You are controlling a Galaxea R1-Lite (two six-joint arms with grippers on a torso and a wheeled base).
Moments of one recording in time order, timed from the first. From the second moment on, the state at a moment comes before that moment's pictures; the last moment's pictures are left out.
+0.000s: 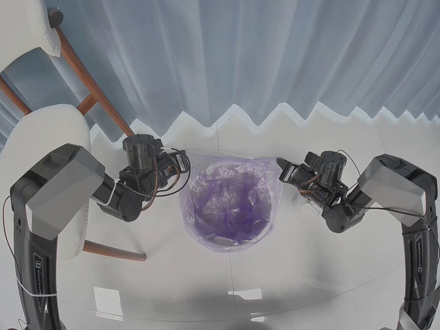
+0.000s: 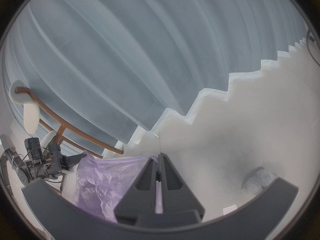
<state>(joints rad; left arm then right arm) -0.33 2.34 -1.30 -0.92 -0.01 -0.35 0.34 2.43 -1.20 -1.17 0.13 0.45</state>
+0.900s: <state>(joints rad) -0.32 2.46 -1.25 -1.03 0.03 -0.50 0.33 2.55 -1.23 -1.16 0.10 0.52</state>
